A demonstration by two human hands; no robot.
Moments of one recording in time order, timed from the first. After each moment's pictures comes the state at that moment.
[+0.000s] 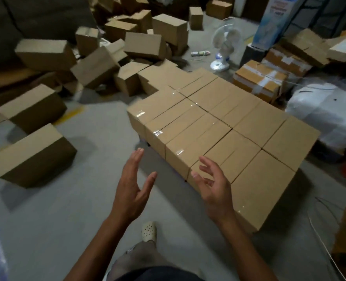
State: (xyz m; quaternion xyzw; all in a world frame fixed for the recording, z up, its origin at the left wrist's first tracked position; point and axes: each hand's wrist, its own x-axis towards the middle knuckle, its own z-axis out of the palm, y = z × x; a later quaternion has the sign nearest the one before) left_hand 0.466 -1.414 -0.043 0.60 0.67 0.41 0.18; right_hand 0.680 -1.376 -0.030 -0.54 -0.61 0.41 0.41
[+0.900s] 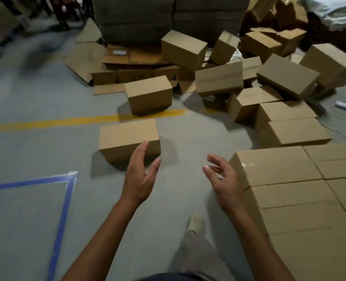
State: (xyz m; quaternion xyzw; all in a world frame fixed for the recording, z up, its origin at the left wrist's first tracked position) left_hand -0.031 -1.277 -0.070 0.31 0.81 0.49 0.09; right_hand 0.139 -1.118 -0.056 -0.35 -0.73 0.53 0.23
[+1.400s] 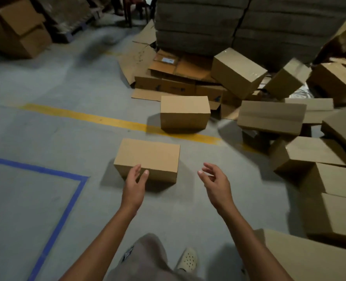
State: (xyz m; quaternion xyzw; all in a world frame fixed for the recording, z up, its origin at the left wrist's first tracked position) left_hand -0.247 -1.123 -0.130 -0.06 0.78 0.61 0.14; right_hand -0.157 -0.899 -0.091 -0.29 -0.77 0.56 0.08
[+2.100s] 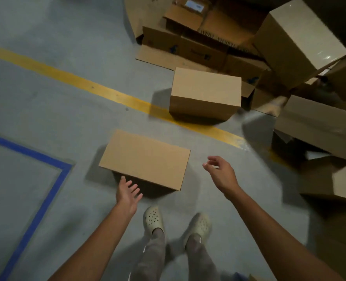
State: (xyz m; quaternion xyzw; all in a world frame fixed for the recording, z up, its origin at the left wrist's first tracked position) left_hand -0.546 -1.043 -0.355 -0.51 0.45 0.70 0.22; right_hand -0.529 -0.759 -0.272 -0.32 -0.81 0.47 -0.15
